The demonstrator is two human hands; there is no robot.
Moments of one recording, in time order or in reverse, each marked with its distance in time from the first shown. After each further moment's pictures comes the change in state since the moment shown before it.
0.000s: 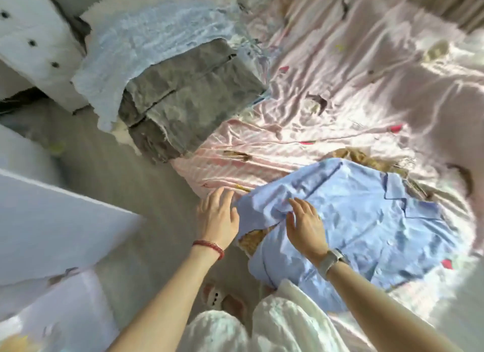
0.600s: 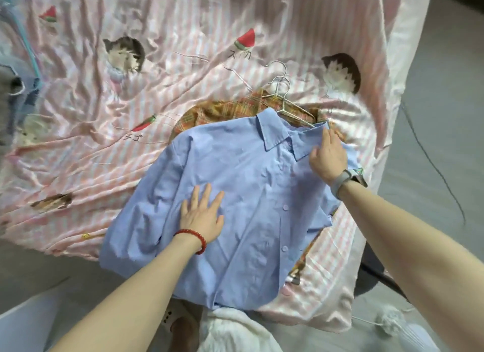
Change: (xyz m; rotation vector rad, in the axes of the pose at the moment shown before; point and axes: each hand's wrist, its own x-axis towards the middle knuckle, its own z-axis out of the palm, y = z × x) left_hand 0.098 0.218 0.244 0.507 -0.816 0.391; right_hand 0.075 0.407 -0.066 0.033 0.072 0.752
